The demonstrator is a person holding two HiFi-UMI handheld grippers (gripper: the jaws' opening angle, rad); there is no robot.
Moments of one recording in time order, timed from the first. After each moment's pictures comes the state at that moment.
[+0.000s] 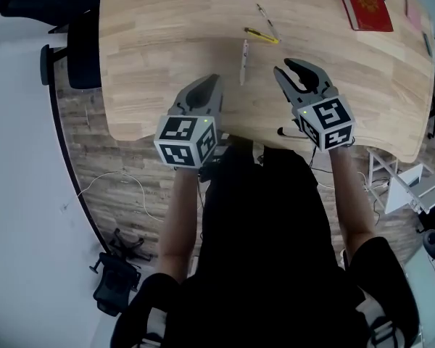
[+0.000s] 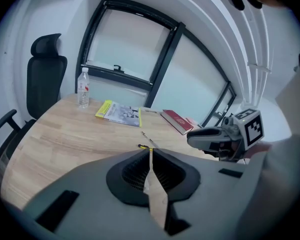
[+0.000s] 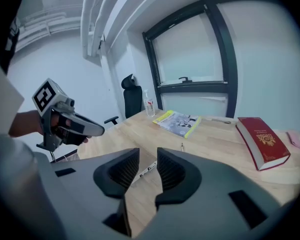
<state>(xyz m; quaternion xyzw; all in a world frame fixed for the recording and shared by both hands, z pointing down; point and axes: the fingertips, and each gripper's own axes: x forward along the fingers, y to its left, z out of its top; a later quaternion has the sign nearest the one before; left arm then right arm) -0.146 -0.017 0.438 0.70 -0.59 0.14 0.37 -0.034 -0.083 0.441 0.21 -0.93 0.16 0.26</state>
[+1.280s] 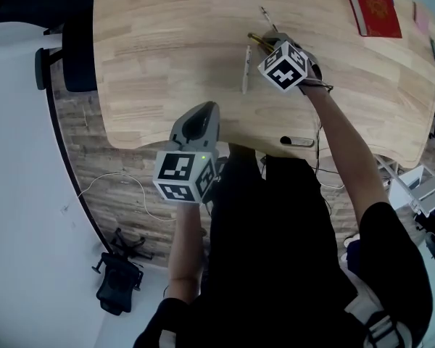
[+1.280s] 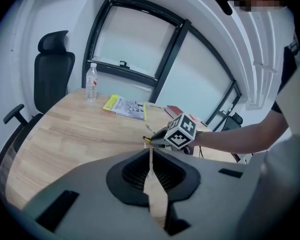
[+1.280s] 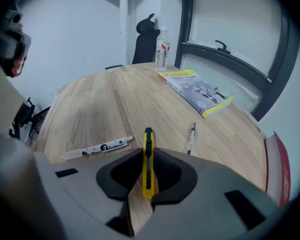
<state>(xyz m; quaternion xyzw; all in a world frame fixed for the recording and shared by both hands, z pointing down) -0.157 0.013 0.446 0.68 -0.60 0.15 0.39 -0.101 -0.146 0.620 0.10 -0.86 0.04 0.50</state>
